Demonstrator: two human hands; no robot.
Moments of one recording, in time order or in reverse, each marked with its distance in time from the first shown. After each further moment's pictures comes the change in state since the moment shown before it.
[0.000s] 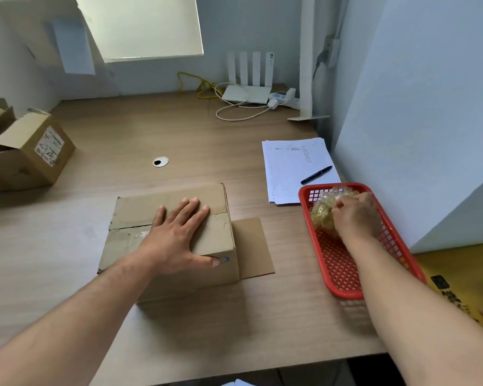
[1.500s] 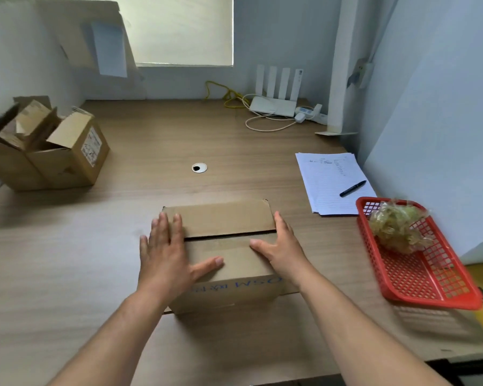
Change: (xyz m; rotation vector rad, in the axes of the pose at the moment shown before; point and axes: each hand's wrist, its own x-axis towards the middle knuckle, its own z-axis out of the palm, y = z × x) left_hand -0.076 -0.109 0.000 -0.280 0.200 -0.396; right_hand -0.169 -0.219 0.025 0.591 -0.547 -0.194
